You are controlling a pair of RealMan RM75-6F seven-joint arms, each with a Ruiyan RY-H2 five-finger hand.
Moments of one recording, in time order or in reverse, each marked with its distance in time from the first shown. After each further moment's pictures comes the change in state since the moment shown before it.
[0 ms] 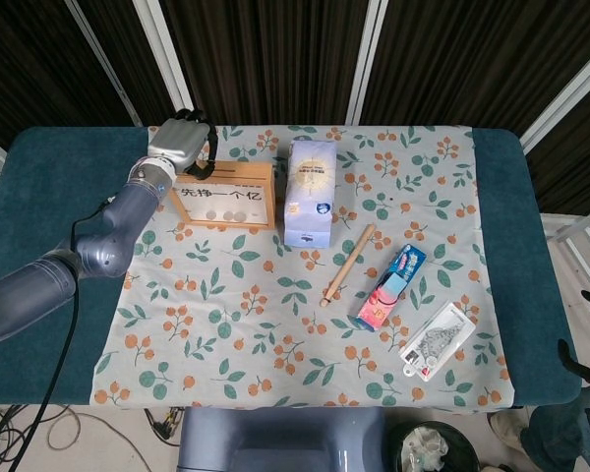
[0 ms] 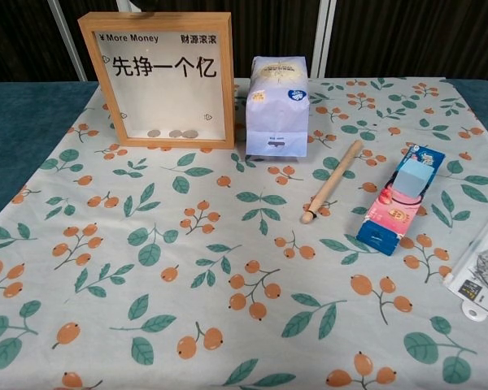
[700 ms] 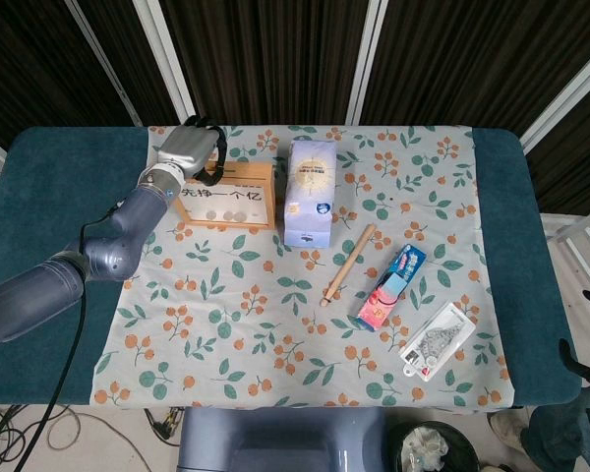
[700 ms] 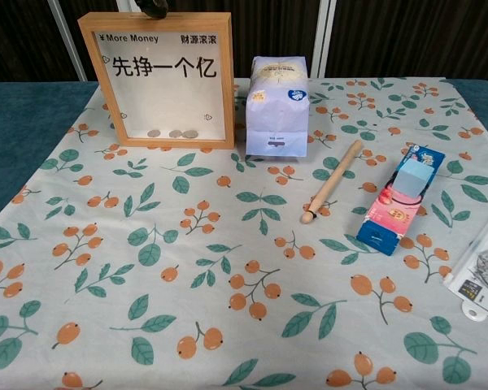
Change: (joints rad) left arm -0.031 -0.010 0.041 -0.017 -0.005 0.009 -0.042; right arm -0.001 0.004 0.003 -0.004 0.006 -0.001 -0.001
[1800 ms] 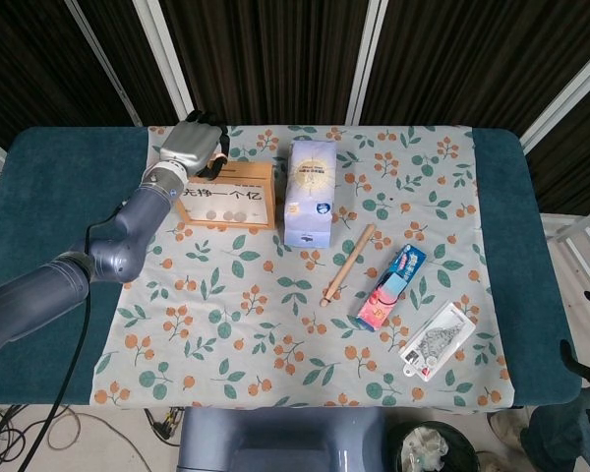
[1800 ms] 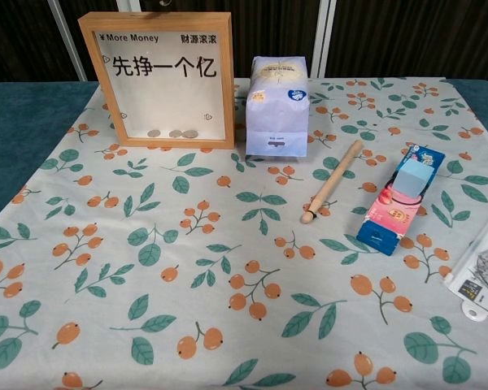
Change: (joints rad) left arm -0.030 -0.008 0.038 -0.011 -0.006 0.071 0.000; right arm 0.000 0.004 0.003 -0.009 0.018 -0.005 -0.009
